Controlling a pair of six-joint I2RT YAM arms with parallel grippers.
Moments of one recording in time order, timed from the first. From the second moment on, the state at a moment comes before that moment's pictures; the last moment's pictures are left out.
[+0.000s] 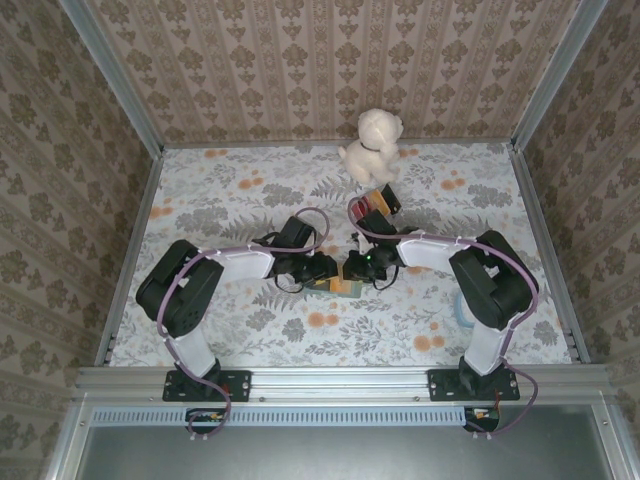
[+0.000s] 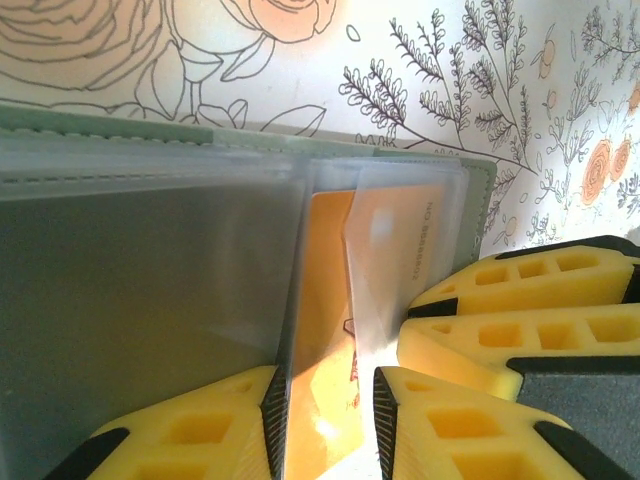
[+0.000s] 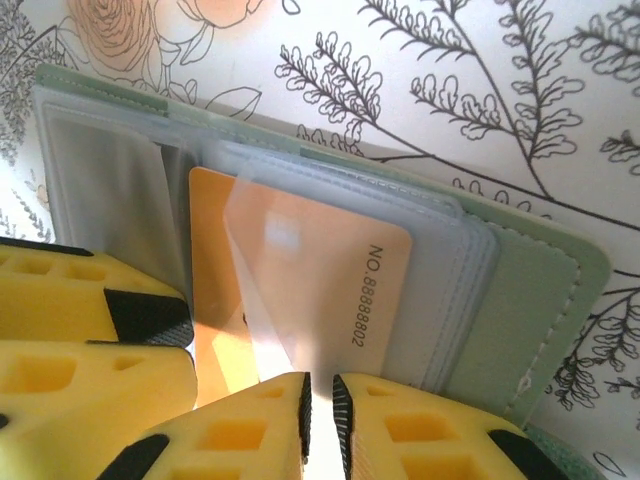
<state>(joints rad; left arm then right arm) -0.70 1.75 0.88 -0.12 0.48 -0.85 0.54 1.80 0.99 -0.35 -0.41 0.63</state>
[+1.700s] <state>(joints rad) -0.60 1.52 0.71 -0.16 0.48 -0.75 0.51 1.74 0.95 -0.31 -0.50 0.65</state>
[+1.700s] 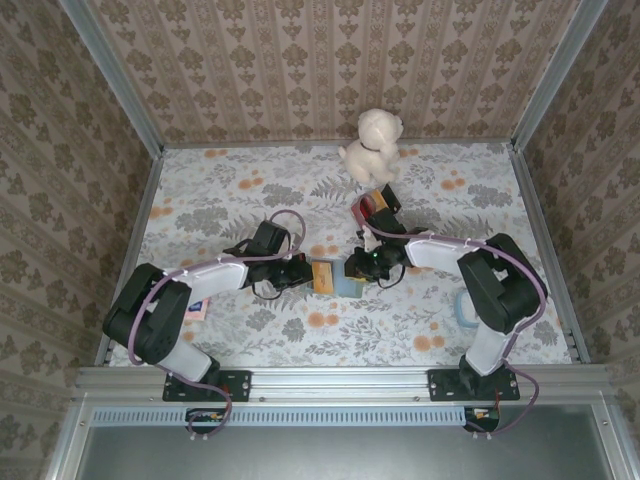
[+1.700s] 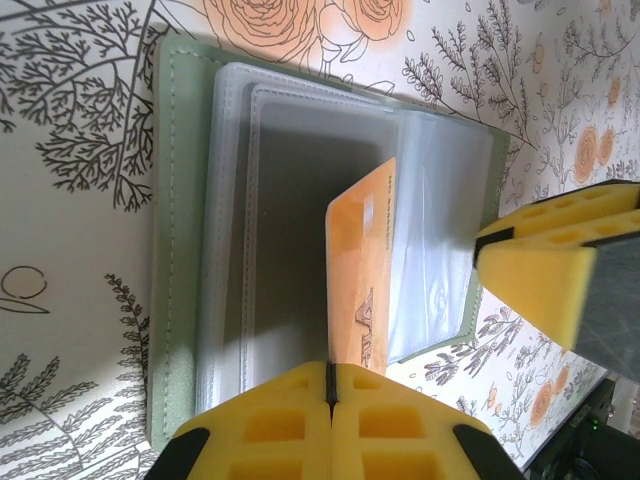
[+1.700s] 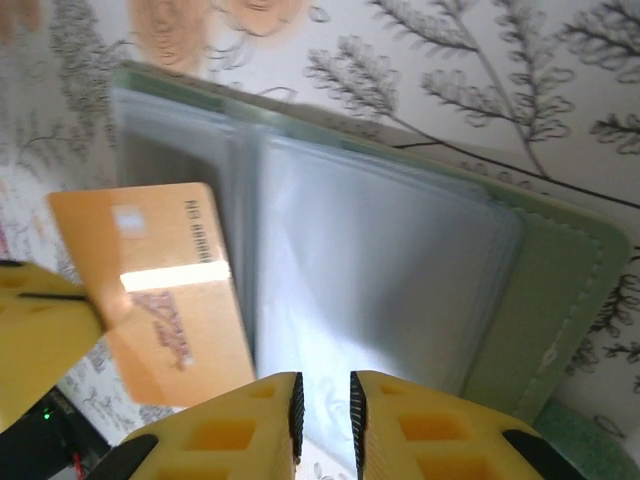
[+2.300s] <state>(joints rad) -0.60 1.54 0.69 -0.13 0.48 -0.75 0.60 1.89 1.11 -0.35 -0.53 0.62</state>
